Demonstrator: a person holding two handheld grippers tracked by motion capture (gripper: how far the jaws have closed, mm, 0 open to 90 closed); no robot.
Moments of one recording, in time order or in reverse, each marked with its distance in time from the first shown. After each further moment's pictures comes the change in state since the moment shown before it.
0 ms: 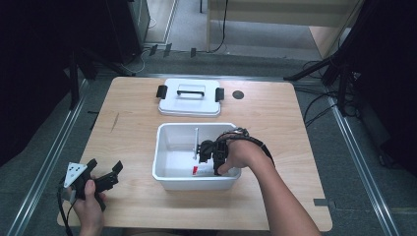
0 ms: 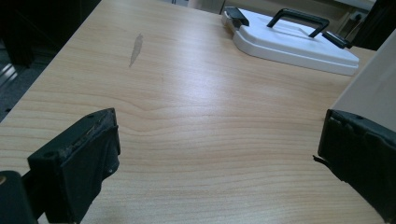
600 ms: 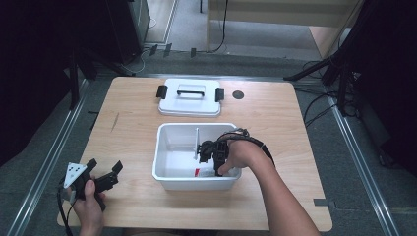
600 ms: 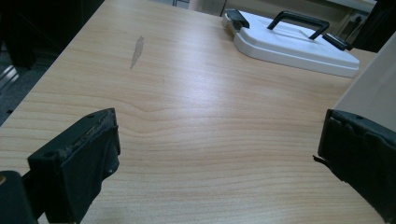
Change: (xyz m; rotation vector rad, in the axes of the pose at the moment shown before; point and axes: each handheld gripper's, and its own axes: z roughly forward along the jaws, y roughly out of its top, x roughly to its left) left arm 0.000 0.000 -0.001 -0.006 0.001 0.001; right arm -0.001 -0.001 0.002 0.016 0.016 0.024
